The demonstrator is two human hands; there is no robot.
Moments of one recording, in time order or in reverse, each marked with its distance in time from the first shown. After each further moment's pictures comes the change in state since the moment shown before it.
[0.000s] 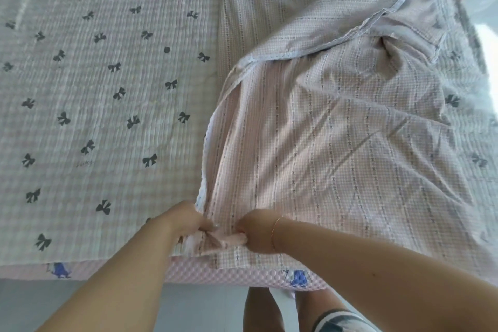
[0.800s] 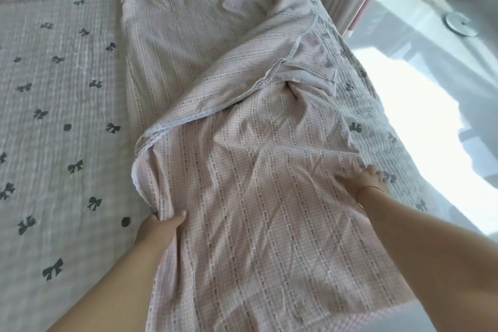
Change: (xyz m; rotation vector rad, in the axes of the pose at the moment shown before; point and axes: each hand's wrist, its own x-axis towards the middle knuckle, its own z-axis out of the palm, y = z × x) left_hand 0.040 0.150 0.010 -0.409 0.283 0.165; right_hand -0.158 0.293 -0.045 0.613 0.605 1.341
